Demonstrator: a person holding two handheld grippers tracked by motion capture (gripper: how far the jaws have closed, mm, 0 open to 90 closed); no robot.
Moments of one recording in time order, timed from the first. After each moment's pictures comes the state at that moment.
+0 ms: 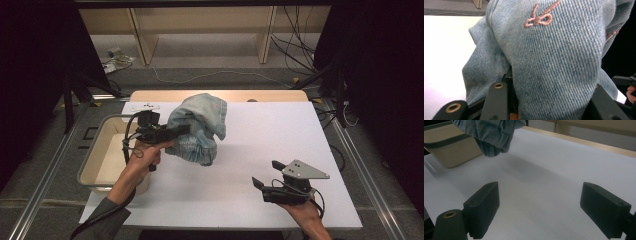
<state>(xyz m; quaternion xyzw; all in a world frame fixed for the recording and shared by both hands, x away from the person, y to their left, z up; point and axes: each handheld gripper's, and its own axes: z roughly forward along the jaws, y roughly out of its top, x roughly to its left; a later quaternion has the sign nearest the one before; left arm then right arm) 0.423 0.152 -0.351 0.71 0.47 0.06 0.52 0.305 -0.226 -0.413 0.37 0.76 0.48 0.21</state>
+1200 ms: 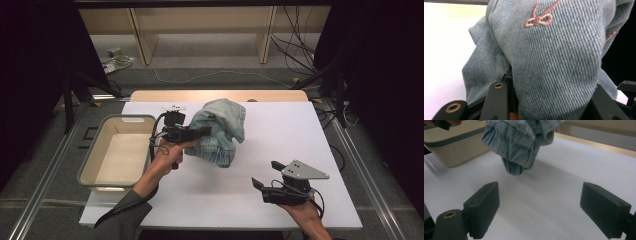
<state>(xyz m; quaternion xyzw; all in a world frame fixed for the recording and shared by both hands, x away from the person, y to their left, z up) 0.445 0.102 -0.374 0.72 0.47 0.03 0.51 0.305 -0.225 -0.413 0.37 0.77 0.48 0.21</state>
